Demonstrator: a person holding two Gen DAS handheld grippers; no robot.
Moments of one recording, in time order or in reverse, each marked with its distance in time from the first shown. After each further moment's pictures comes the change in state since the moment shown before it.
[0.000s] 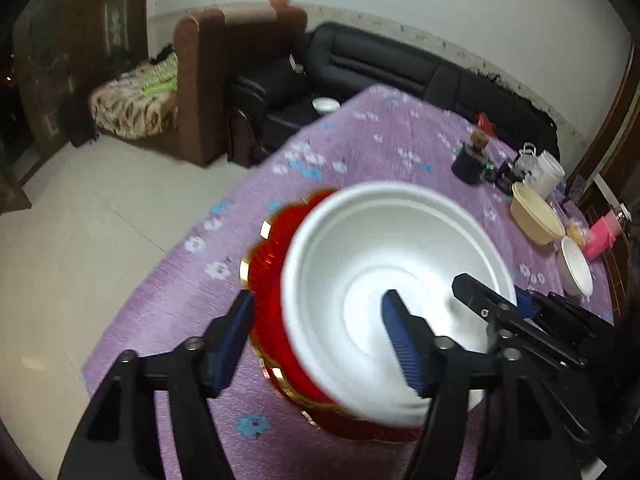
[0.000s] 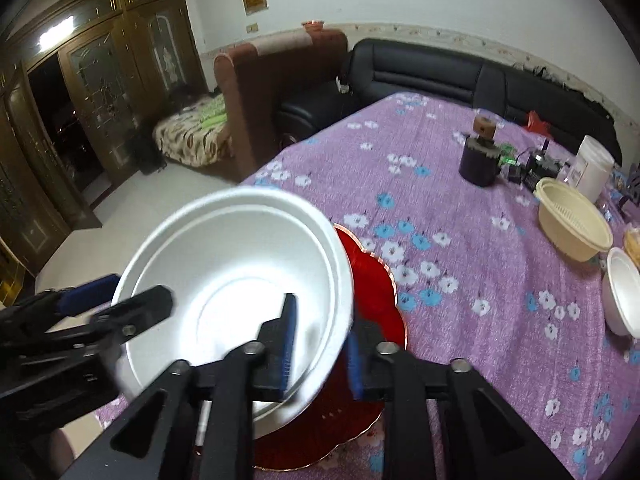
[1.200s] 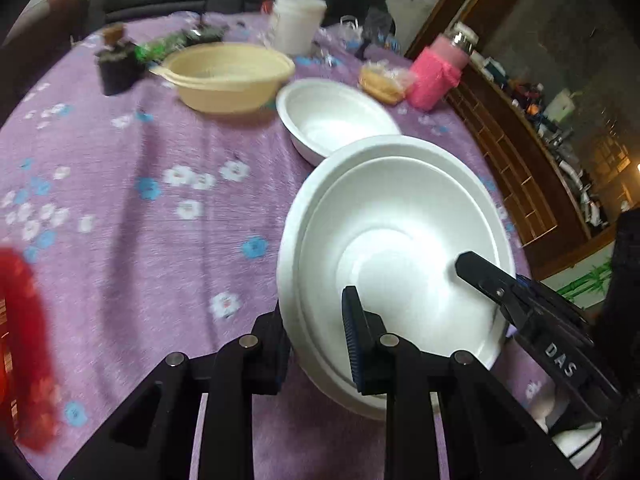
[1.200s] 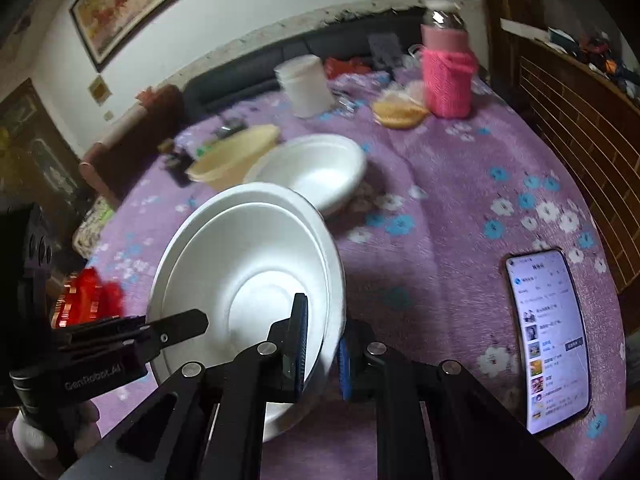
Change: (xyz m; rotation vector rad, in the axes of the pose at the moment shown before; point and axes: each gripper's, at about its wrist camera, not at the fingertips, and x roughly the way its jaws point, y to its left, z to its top) left arm 0.059 -0.338 -0.070 0.390 0.315 -0.464; right arm -0.167 -0.303 -0.128 0.492 -0.046 -0.186
